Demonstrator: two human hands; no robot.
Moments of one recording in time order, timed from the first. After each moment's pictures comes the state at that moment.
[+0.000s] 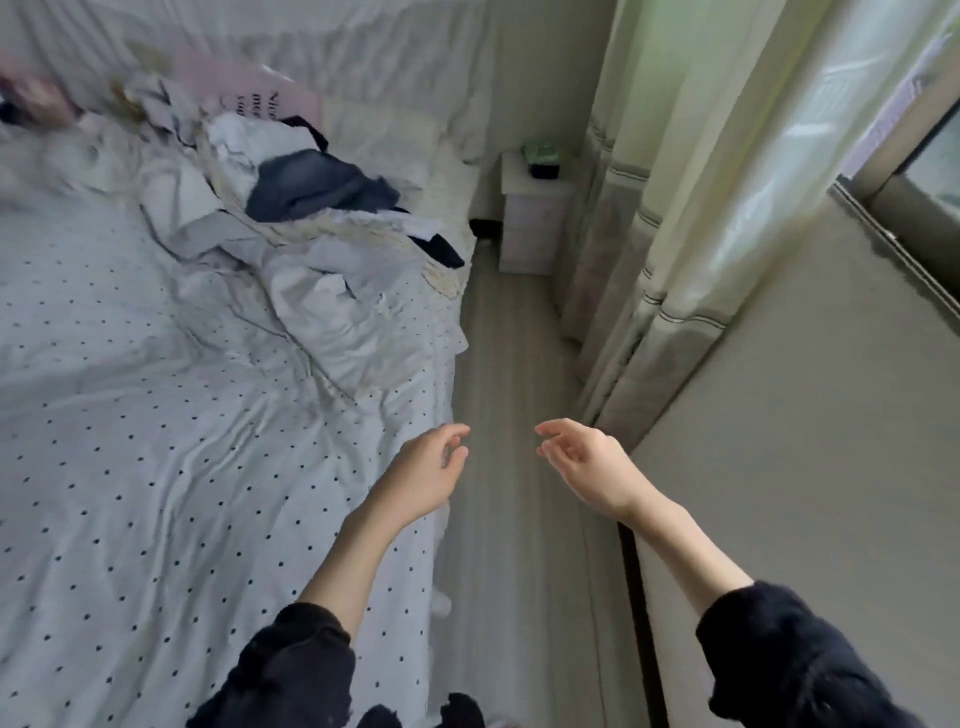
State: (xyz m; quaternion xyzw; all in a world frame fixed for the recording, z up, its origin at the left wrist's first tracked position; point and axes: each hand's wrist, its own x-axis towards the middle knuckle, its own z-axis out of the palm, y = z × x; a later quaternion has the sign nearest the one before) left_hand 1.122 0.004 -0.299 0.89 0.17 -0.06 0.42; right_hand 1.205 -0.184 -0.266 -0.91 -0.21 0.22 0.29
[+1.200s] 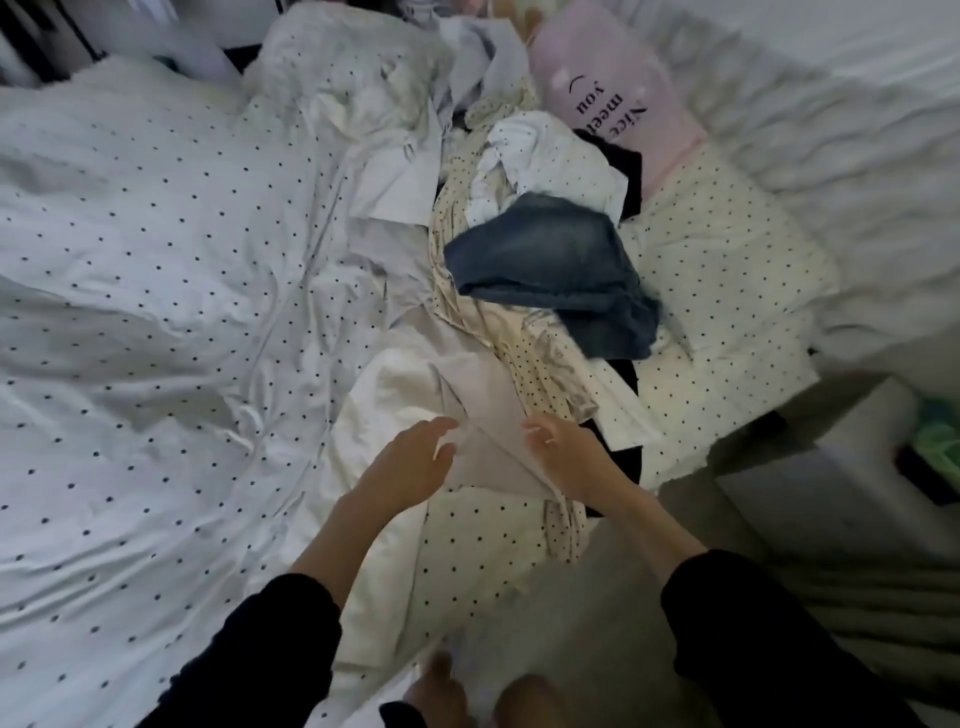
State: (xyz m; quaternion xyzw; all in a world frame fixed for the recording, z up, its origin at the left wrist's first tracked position) left_hand 1.579 0.394 -0.377 0.73 0.55 0.05 0.41; right_hand 1.777 0.365 -0.346 -0.71 -0.57 0.40 0.07
